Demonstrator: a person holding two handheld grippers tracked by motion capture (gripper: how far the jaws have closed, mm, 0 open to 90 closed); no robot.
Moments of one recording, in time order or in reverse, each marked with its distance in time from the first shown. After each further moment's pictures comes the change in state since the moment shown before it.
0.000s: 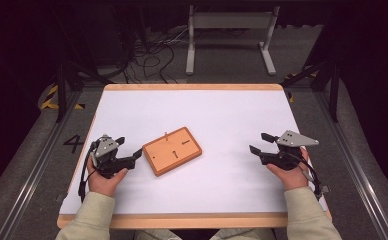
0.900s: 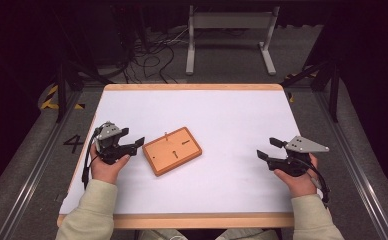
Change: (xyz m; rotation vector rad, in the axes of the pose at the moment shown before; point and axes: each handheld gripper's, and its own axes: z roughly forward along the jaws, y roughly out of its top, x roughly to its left) left arm 0.017 0.031 0.022 0.034 -0.028 -0.042; right arm 0.001 -0.009 -0.025 0.008 -0.039 0.038
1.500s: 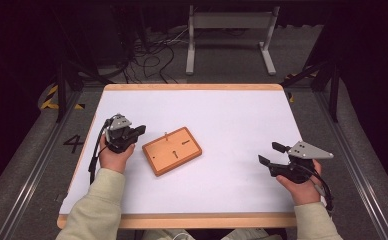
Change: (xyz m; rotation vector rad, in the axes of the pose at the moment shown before) left arm 0.003 0.015 0.029 0.032 -0.017 0.053; right arm 0.015 0.001 -0.015 0.014 -0.010 -0.004
